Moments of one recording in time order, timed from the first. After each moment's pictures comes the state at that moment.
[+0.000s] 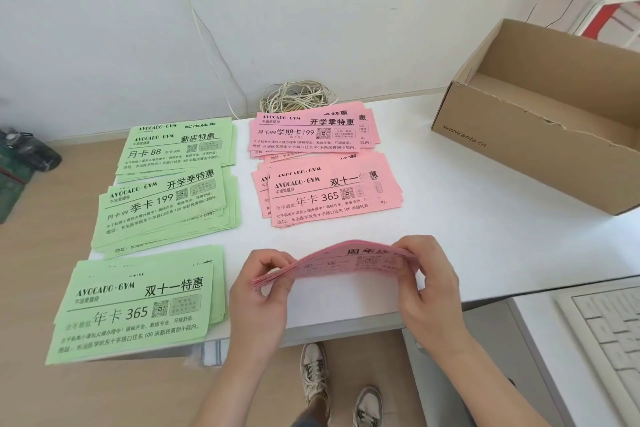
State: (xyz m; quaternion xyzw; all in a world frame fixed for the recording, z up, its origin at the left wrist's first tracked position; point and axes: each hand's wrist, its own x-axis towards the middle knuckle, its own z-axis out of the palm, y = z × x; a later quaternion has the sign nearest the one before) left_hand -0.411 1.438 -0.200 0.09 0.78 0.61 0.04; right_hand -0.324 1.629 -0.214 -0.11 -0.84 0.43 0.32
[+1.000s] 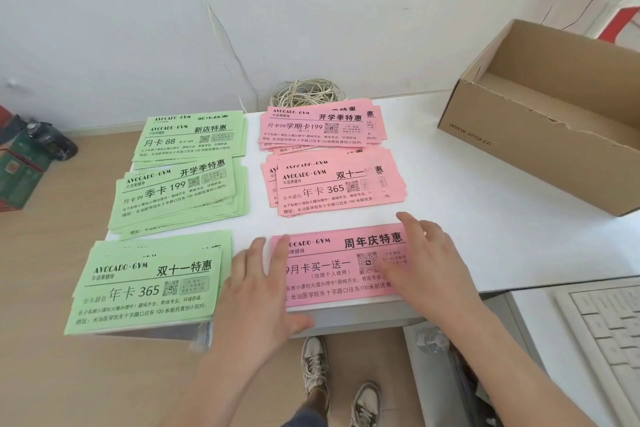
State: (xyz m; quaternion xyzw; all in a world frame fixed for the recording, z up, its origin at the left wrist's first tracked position) left_hand -0.400 1.420 -0.175 0.26 0.96 0.01 0.11; right_hand -0.330 1.642 -0.186 -0.24 -0.94 0.24 -0.03
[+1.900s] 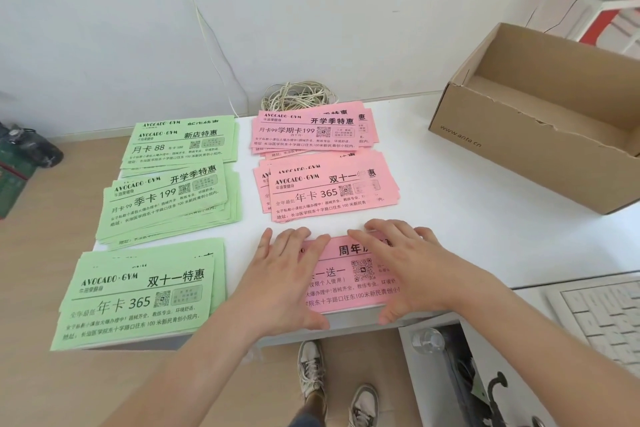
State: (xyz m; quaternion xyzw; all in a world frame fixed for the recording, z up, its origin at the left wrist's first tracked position) left_hand -0.435 1.449 -0.185 0.44 0.89 -0.03 0.13; right_hand -0.350 1.667 -0.178 0.05 -0.97 0.09 -0.20
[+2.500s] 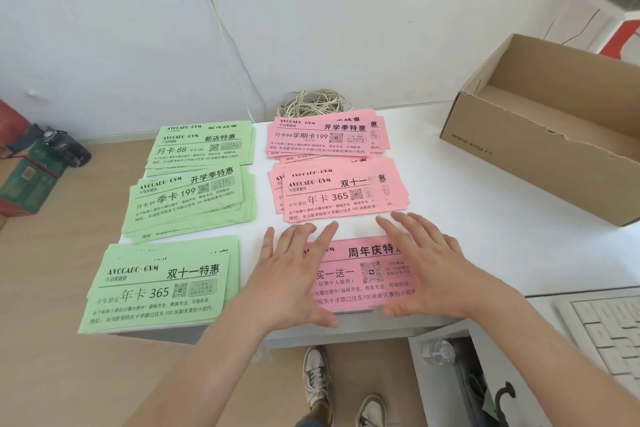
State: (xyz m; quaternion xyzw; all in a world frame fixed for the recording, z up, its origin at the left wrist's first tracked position) left_hand -0.427 1.447 -0.168 0.39 0.91 0.00 0.15; right_hand -0.335 1.674 -0.177 -0.03 -0.97 0.19 -0.15
